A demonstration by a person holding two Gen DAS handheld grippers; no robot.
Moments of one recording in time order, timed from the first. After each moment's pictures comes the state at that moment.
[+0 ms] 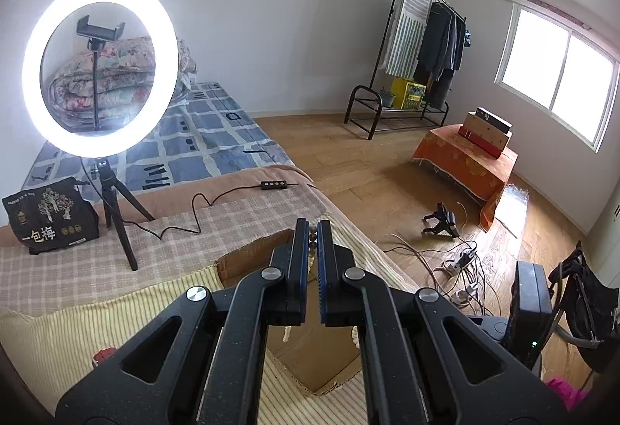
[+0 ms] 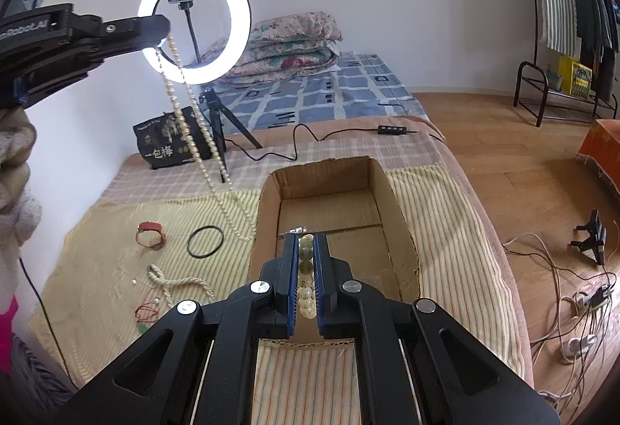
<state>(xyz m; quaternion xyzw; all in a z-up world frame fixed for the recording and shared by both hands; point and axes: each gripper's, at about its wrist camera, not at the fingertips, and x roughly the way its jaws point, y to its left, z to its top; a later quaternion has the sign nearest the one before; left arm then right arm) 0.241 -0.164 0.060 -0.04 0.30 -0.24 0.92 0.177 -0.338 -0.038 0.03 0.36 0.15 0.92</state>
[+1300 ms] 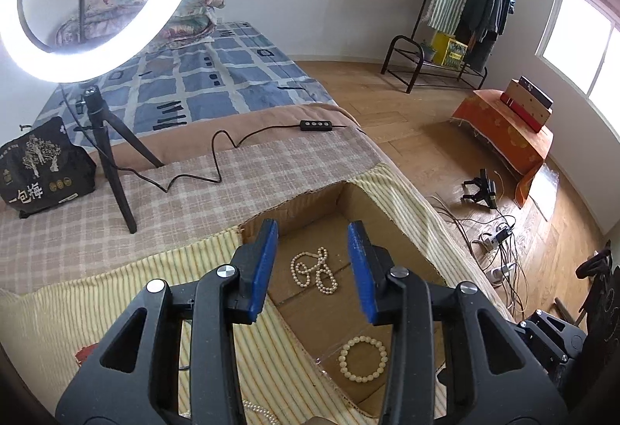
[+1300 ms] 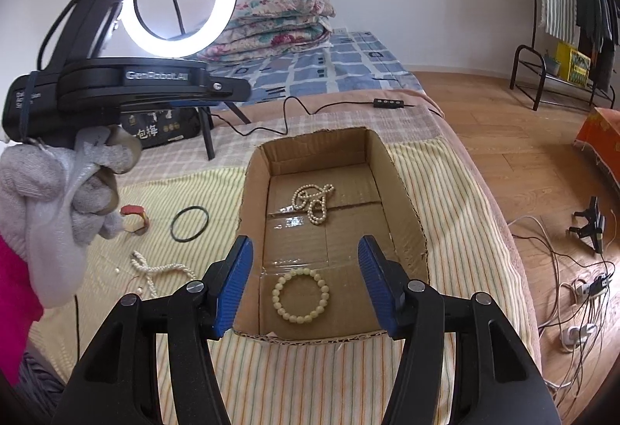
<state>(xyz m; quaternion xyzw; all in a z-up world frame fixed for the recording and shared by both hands) 0.314 -0.161 -0.027 -0.03 0.39 -0.18 0.90 0.190 -0.328 -0.058 0.02 0.39 0.13 0.91</state>
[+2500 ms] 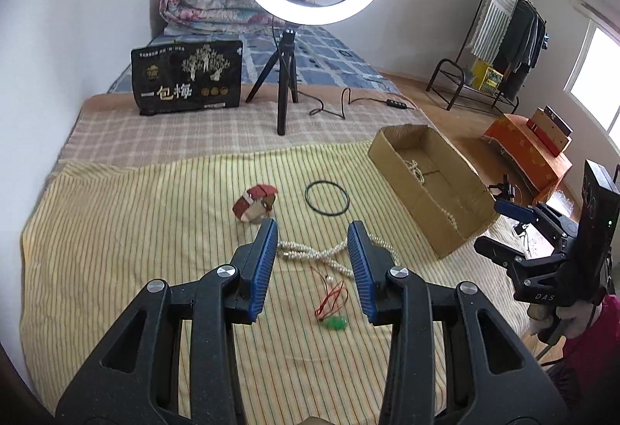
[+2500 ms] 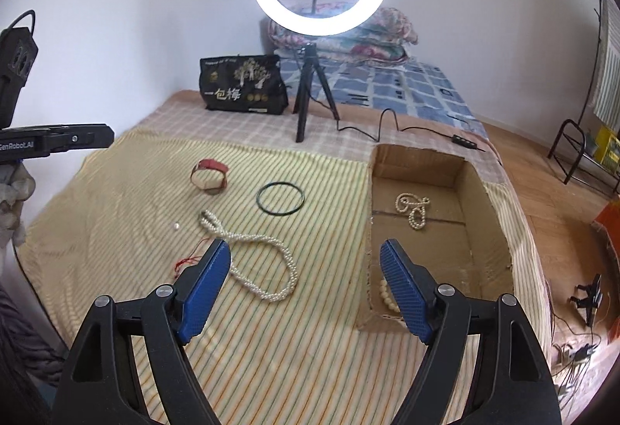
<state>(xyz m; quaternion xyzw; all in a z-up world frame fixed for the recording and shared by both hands) 0.119 0.057 -0.052 -0.09 0.39 -0.11 0.91 0.129 -0.213 -0.061 -0.10 0.36 0.22 0.90</state>
